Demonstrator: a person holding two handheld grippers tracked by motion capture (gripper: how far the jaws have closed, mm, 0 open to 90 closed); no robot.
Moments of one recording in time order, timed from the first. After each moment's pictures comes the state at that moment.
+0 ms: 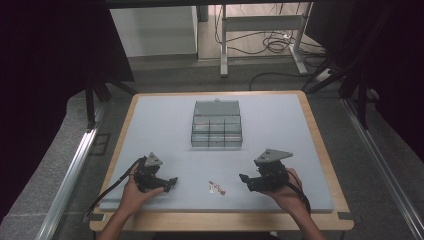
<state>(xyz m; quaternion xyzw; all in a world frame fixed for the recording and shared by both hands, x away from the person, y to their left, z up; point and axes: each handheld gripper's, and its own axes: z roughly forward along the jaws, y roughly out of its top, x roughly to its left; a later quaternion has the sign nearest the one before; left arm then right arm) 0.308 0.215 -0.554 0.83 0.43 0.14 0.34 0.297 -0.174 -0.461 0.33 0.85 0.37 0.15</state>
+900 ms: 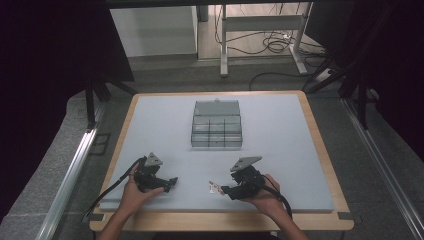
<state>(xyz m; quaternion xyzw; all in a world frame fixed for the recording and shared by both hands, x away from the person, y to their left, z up) 0.308 0.215 -0.554 0.83 0.43 0.14 0.34 0.295 -0.121 -0.493 0.29 0.90 0.33 0.07</state>
